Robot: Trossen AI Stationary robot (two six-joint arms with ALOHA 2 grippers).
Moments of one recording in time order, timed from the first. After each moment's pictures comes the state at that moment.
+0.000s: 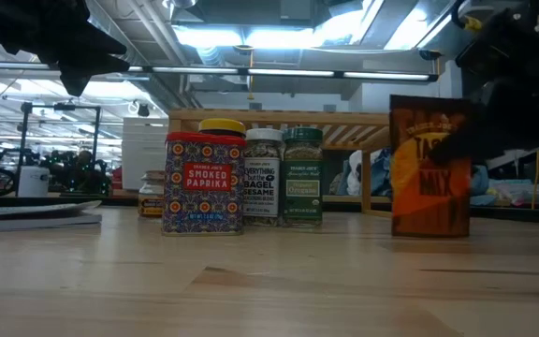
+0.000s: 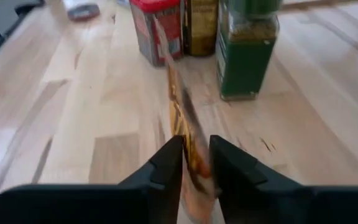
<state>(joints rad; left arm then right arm) -0.03 0.24 0.33 -0.28 -0.25 -0.37 0.55 1.39 0.32 0.51 0.53 0.42</state>
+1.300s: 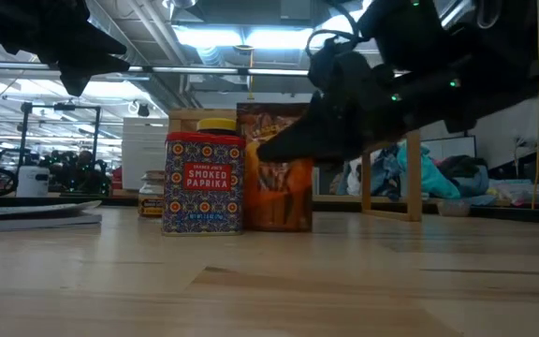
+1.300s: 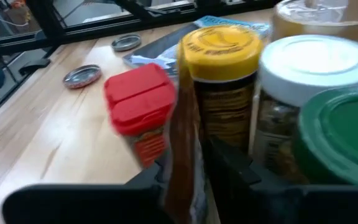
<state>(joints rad) -0.03 0.24 0.33 -0.28 -0.25 -0.37 0.18 1.92 0.73 0.84 0.11 0.23</state>
